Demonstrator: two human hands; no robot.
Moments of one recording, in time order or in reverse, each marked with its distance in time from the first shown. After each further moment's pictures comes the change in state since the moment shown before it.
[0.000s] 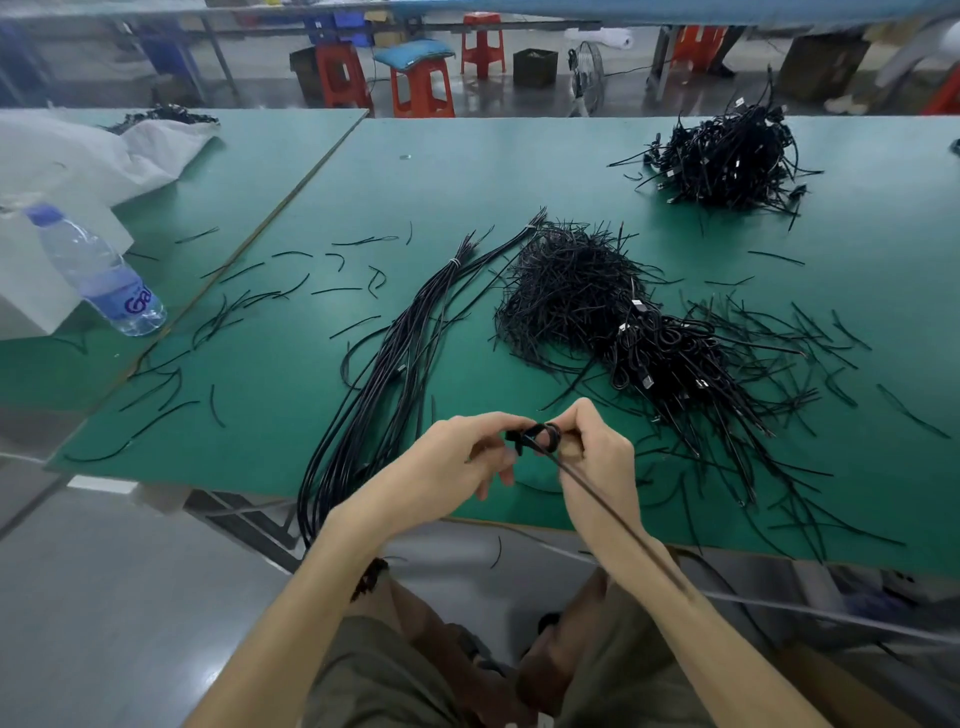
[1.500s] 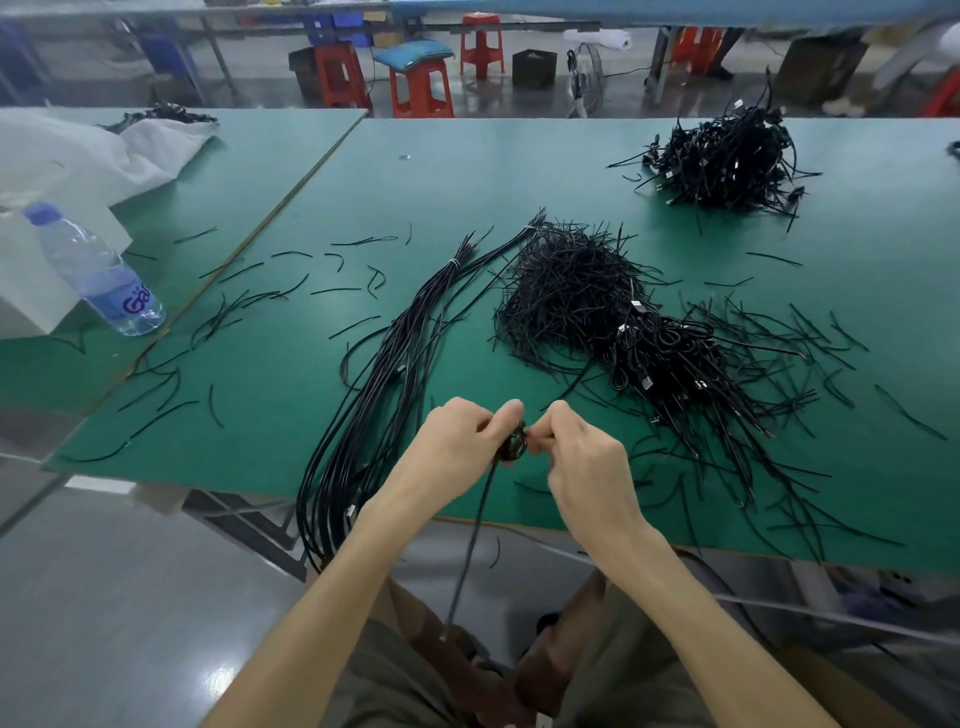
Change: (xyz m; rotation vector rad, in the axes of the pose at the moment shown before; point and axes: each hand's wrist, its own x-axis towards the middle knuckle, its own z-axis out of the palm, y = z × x) left_hand 0.014 0.021 0.005 0.012 0.220 -0.231; right_hand 0.001 -0.011 -0.003 -0.312 -0.018 -0.346
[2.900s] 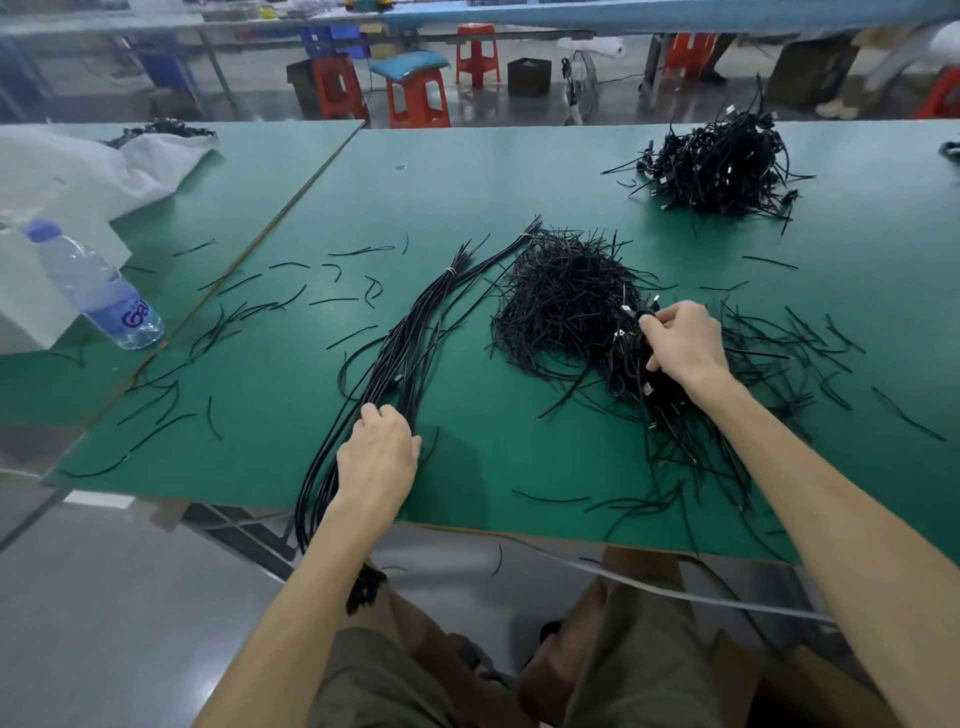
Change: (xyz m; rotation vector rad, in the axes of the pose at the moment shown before) left_hand 0.027 -0.079 -0.008 0.683 0.250 -0.251; right_hand 0.122 0.123 -0.057 -0.060 -0.032 0.752
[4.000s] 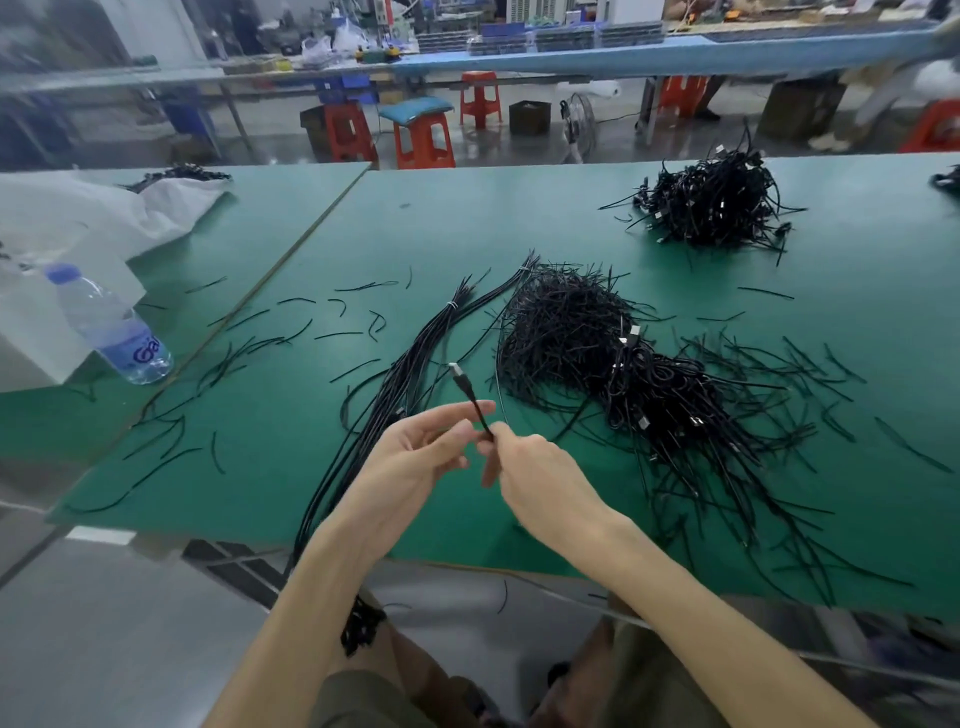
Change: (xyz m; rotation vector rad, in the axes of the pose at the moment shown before) left_hand -0.020 0.021 -0.044 -1.559 -0.397 0.317; right_hand -0.151 -0.059 0.056 -0.283 -0.458 -0.614
